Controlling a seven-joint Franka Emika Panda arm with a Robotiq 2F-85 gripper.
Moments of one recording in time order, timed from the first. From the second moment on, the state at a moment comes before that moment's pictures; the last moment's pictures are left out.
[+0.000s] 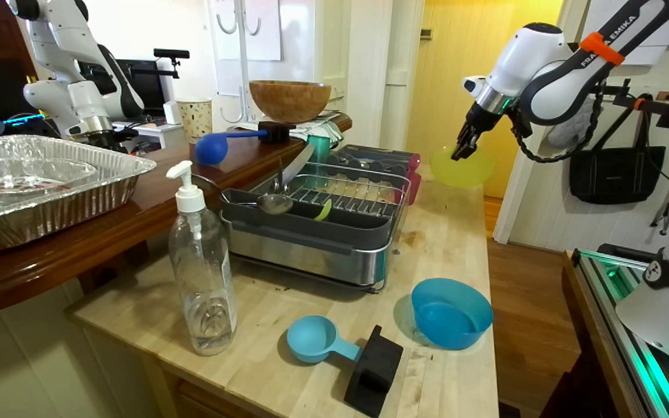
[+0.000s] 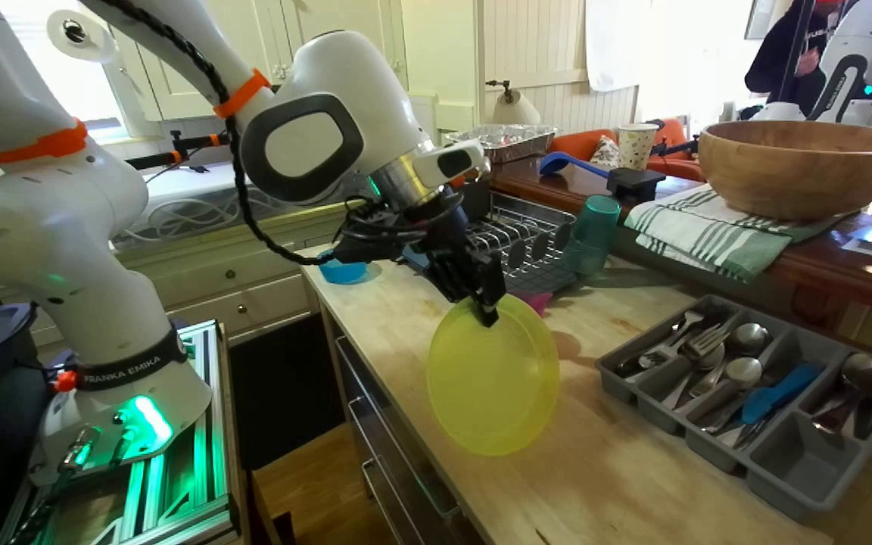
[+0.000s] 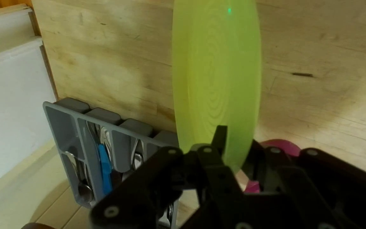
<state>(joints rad) -0.34 -0.17 -0.32 -2.68 -0.57 2.99 -0.35</state>
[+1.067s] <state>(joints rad) -0.36 0.01 -0.35 -2.61 -0.57 3.08 -0.42</state>
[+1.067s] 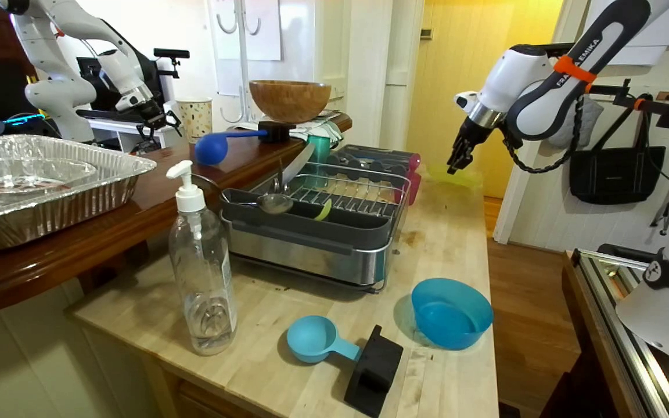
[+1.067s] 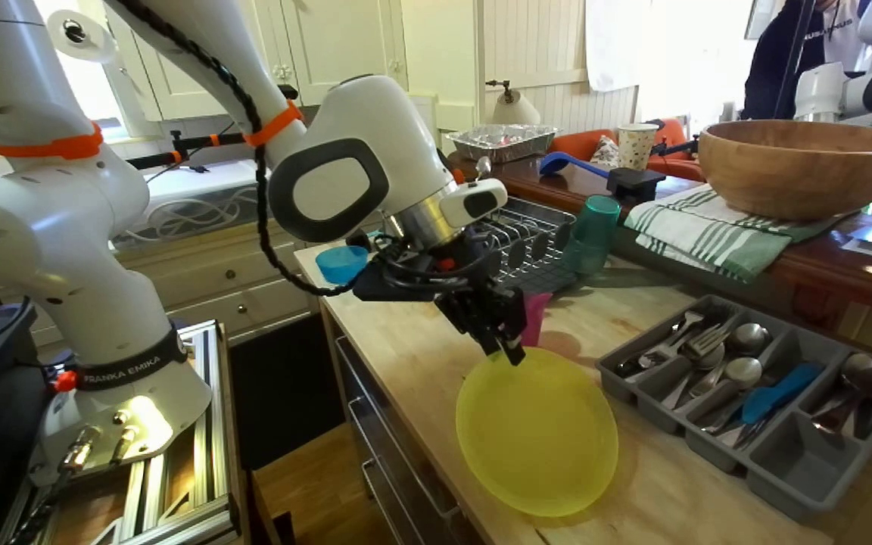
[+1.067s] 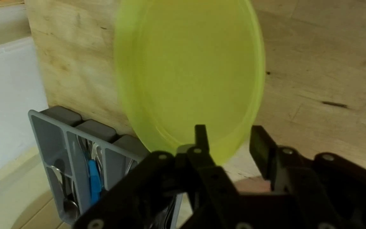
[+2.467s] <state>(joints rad) -0.18 -0.31 -0.30 -2.60 -0.16 2.74 -0.44</state>
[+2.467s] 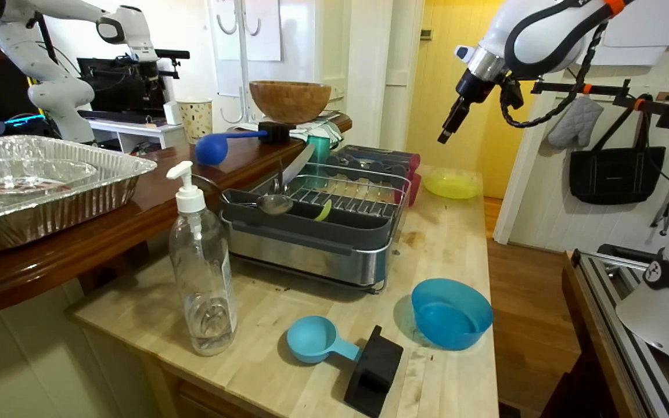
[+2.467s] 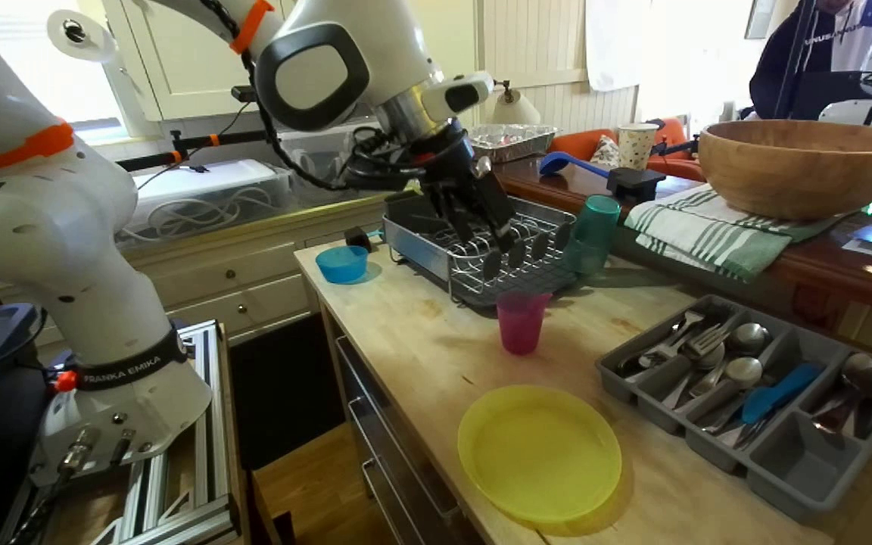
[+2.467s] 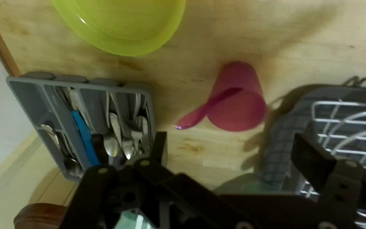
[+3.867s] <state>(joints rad) 0.29 -0.17 -0.07 -2.41 0.42 2.67 -0.38</state>
